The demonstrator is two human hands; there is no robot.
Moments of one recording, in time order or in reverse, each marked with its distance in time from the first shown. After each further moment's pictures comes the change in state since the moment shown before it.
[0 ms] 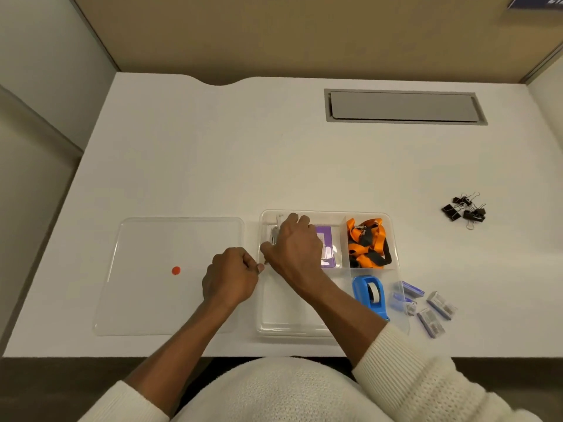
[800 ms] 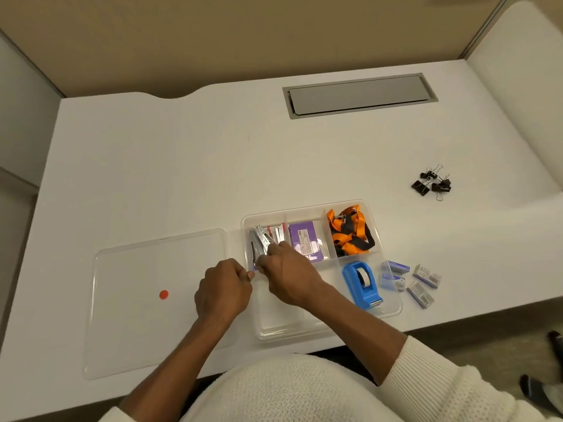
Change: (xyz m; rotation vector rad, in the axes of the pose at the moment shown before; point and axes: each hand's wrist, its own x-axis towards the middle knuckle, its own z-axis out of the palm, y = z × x) left_hand -0.001 0.005 0.000 0.163 -0.013 0.071; right_hand -0.030 0.039 0.016 -0.038 -0.086 -0.465
